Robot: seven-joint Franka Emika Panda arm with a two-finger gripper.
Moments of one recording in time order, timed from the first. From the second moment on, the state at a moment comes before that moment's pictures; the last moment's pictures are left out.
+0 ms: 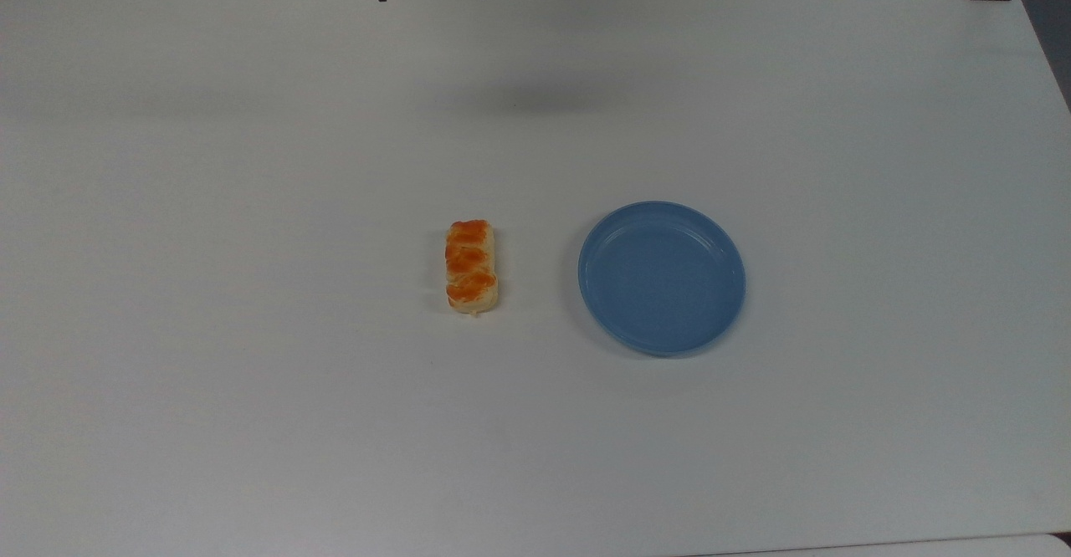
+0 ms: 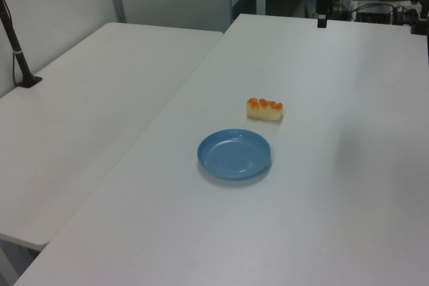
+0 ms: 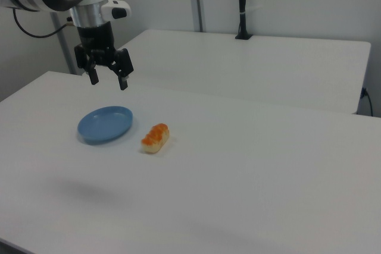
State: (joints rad) arm 0.08 -0.03 -0.08 -1.67 0.00 1.63 -0.05
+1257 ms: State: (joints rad) arm 0.07 0.00 -0.08 -1.67 0.00 1.70 -0.05
